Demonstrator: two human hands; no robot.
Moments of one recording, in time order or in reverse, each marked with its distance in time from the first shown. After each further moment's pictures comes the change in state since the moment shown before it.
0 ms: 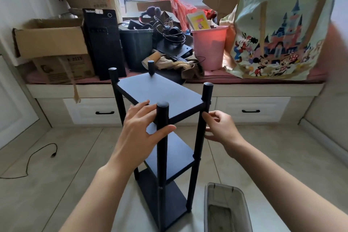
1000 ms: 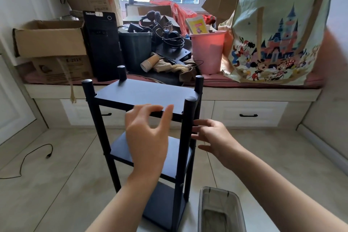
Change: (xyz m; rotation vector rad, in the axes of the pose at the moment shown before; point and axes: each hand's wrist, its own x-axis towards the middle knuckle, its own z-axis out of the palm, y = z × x) left_hand -0.004 0.059 0.043 -0.166 0.498 -0.297; right_hand -0.027 -0.008 -0.004 0.052 -0.180 0.162
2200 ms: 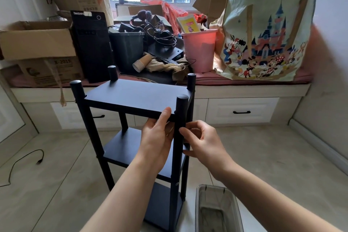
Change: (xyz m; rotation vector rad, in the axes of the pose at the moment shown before) left_hand 0.002 -0.011 0.031 -0.911 -0.379 -0.778; right_hand -0.031 0.012 0.019 0.019 0.051 -0.282
